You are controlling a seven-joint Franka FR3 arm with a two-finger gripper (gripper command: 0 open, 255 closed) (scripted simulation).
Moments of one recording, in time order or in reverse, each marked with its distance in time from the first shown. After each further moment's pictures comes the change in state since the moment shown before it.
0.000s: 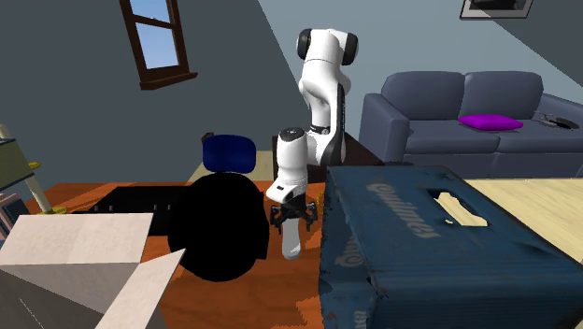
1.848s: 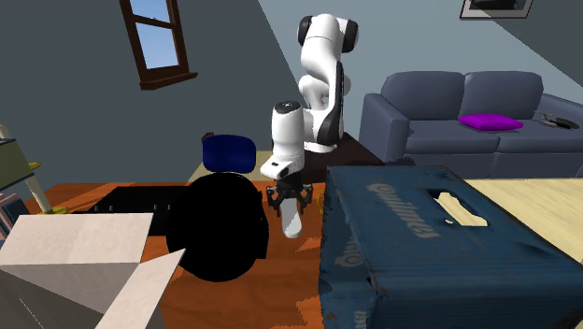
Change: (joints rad) arm 0.019 -0.154 -0.049 -0.049 -0.040 -0.118 0.024
